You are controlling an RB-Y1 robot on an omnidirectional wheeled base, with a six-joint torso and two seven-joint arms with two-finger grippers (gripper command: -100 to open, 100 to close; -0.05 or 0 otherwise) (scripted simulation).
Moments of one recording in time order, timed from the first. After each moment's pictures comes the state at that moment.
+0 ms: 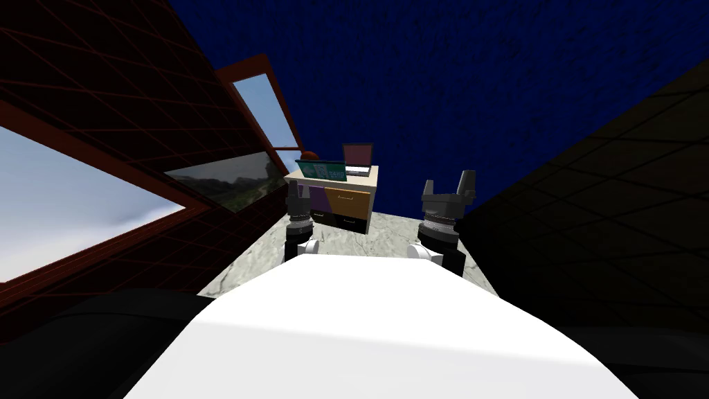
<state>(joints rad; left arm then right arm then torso) 0.45 0.02 -0.05 -2.24 -0.09 -0.59 -0.07 0.51 0.01 0.07 -2.38 -0.11 -0.52 0.01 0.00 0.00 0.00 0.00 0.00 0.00</state>
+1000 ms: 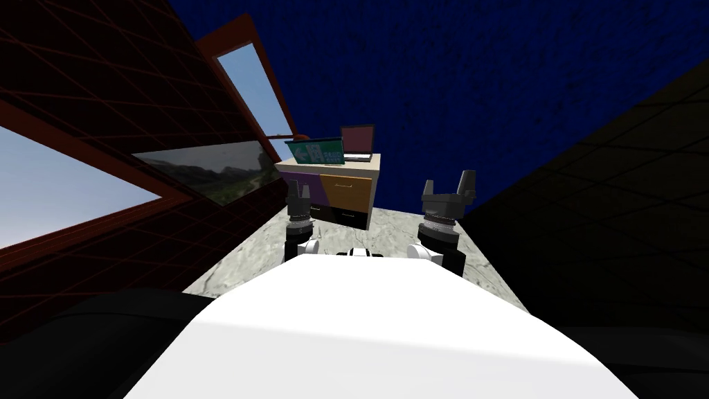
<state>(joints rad) 0.45 0.02 -0.05 -2.24 -0.09 -0.59 -0.07 0.51 0.01 0.07 -2.38 -0.11 -0.52 0.01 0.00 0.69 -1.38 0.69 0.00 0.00</state>
